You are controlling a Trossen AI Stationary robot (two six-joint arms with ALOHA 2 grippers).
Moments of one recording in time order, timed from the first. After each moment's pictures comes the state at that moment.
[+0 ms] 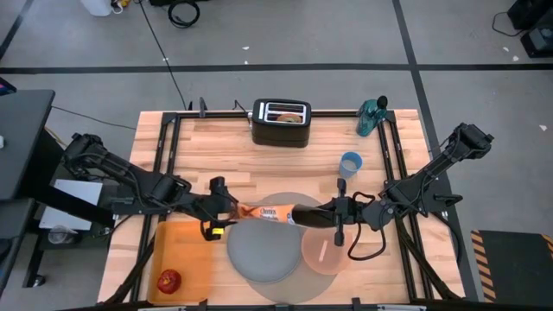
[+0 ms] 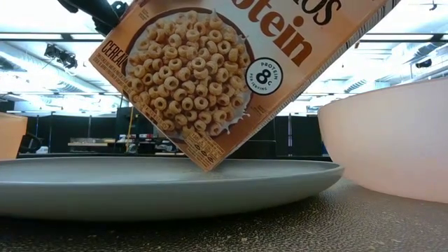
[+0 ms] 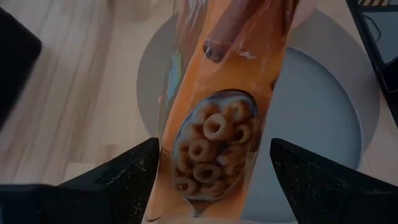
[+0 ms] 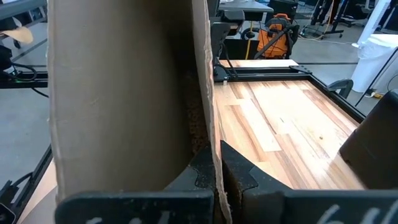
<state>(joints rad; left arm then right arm) -0.43 1.18 0.91 -0.53 -0.34 -0.30 0.60 1.22 0.76 0.10 0.71 0.21</state>
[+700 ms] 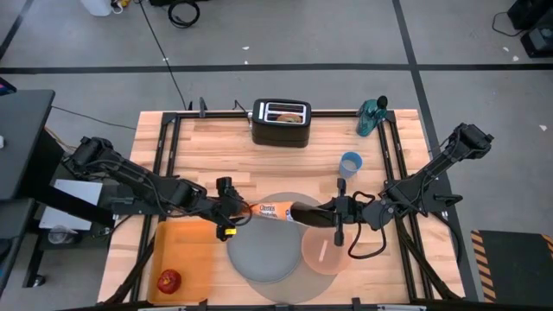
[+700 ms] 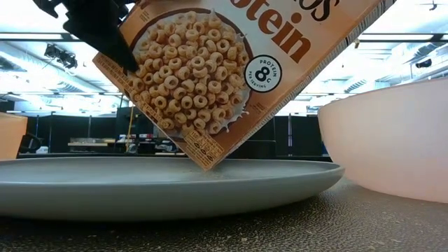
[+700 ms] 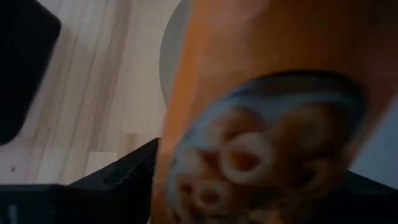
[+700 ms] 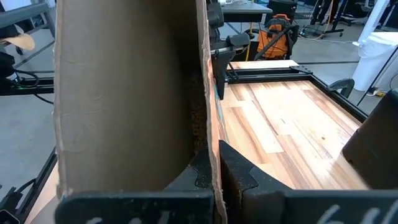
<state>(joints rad) -0.39 1.32 0.91 -0.51 -0.40 -0.27 0.60 1.22 0.76 0.12 0.71 0.22</state>
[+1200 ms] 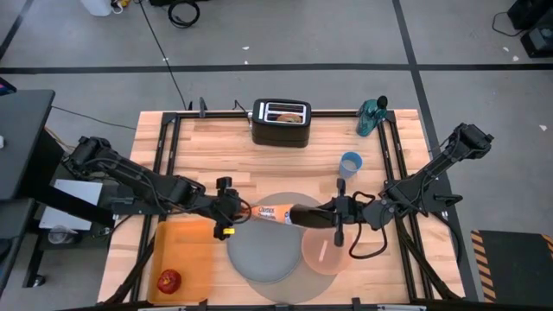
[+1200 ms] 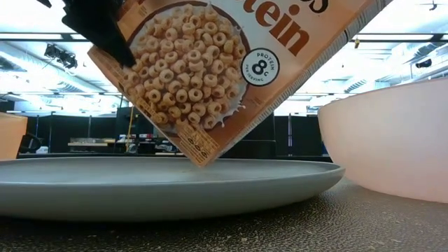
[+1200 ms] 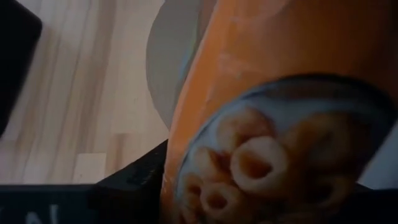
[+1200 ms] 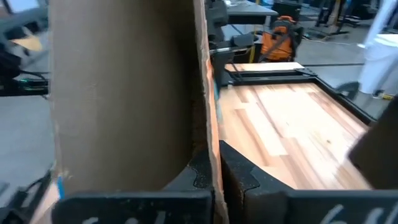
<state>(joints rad) -0.39 1.30 0.93 -0.54 -0.34 -0.24 0.60 1.22 0.76 0.14 0.69 0.21</state>
